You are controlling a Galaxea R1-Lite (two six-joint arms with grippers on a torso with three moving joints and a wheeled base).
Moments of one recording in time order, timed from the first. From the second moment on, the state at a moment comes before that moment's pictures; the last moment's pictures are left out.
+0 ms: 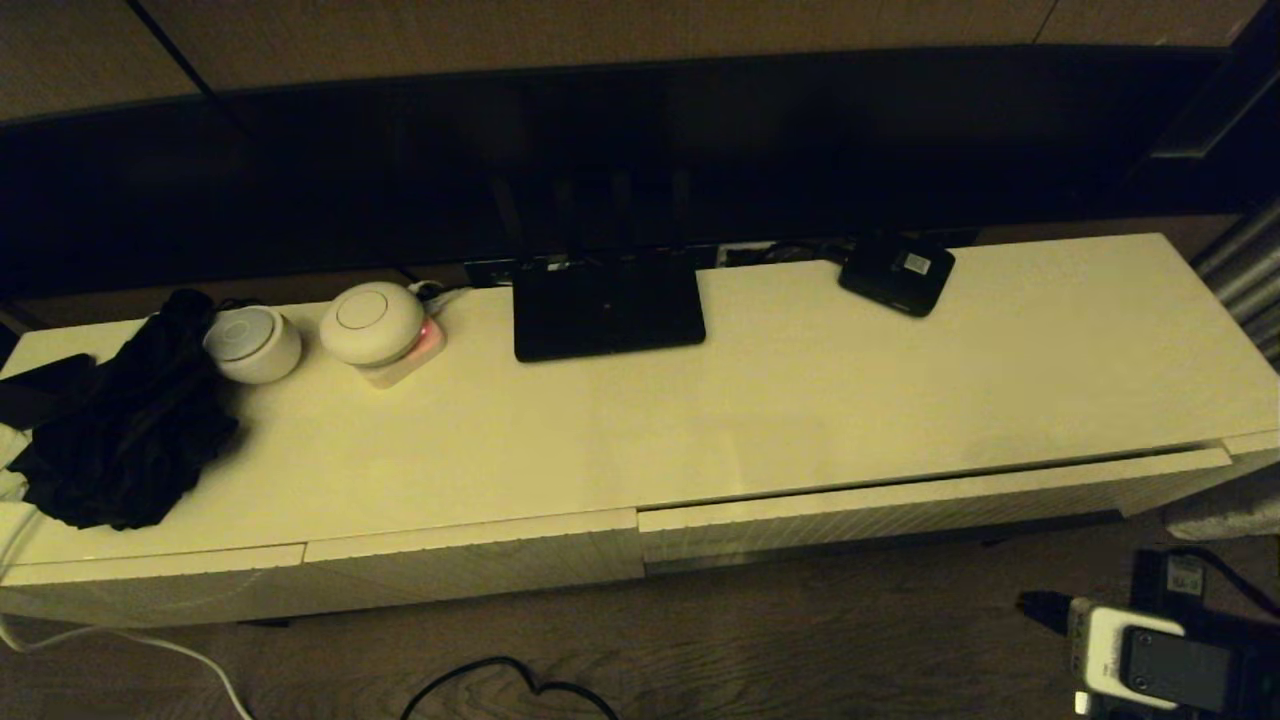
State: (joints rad) left arm 0.00 0.00 0.00 0.00 0.00 0.00; right arm 0.22 1.27 -0.32 -0.37 0.15 -1.16
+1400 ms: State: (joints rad) left arm 0.00 0.00 0.00 0.00 0.00 0.00; right arm 0.35 1.71 -0.36 -0.48 0.14 -1.42
